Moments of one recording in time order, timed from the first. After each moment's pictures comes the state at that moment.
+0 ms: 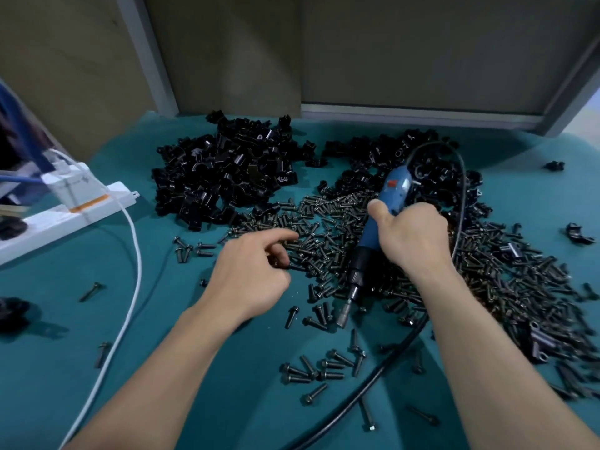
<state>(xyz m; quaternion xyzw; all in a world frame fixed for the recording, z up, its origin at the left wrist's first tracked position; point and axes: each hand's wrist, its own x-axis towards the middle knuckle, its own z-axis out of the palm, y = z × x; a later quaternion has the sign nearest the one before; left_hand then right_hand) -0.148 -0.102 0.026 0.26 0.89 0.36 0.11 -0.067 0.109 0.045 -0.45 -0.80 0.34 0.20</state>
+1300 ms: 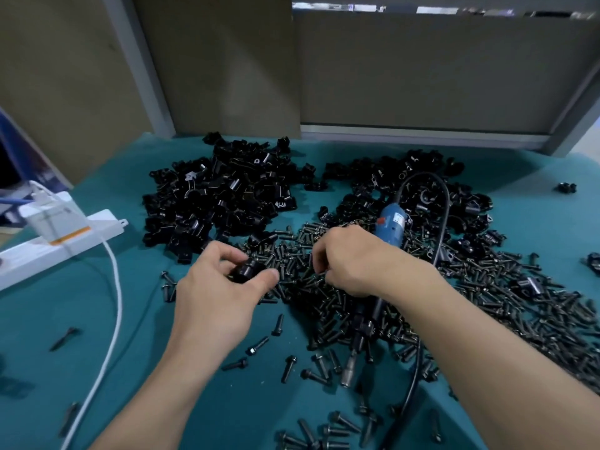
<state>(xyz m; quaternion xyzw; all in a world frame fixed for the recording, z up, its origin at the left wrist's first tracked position) -0.167 -0.104 0.018 0.06 0.88 0.48 0.04 -0.123 0.088 0.068 -0.10 -0.98 0.12 -0.10</state>
